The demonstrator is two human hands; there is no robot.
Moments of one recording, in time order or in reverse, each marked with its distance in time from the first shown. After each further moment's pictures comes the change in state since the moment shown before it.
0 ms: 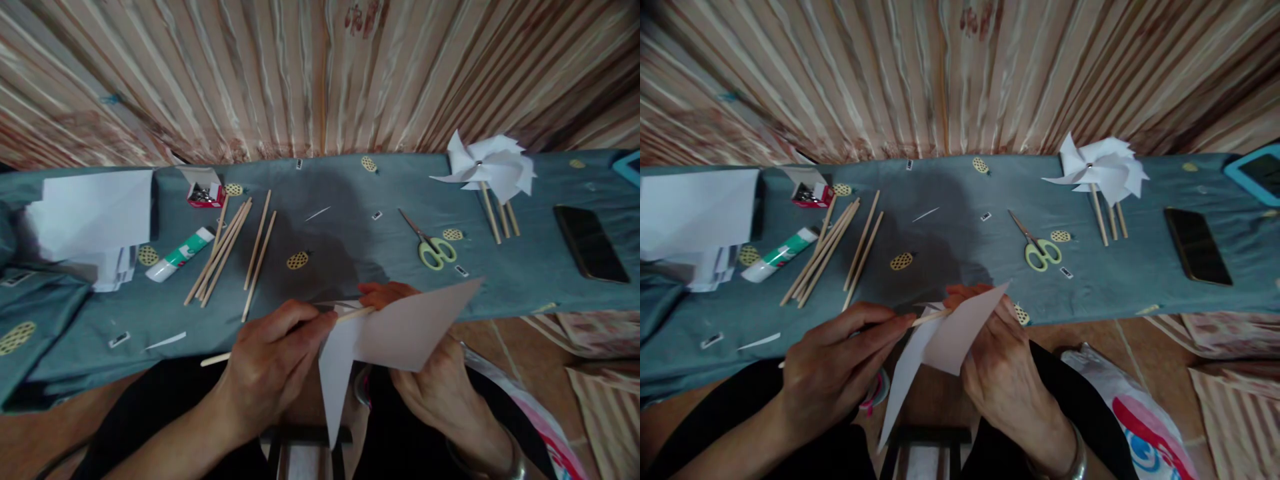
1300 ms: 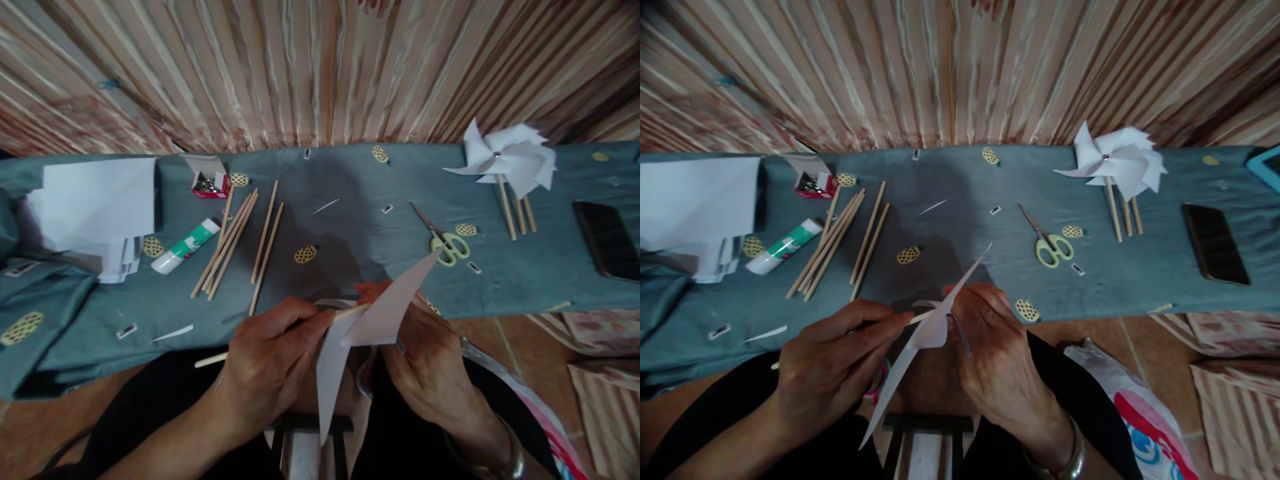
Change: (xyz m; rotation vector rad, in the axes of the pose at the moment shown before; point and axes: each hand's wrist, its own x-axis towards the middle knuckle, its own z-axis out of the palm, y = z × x) left_hand -0.010 -0.004 -0.008 -0.057 -0.017 -0.073; right_hand 0.014 -0.013 0.006 0.135 -0.044 0.115
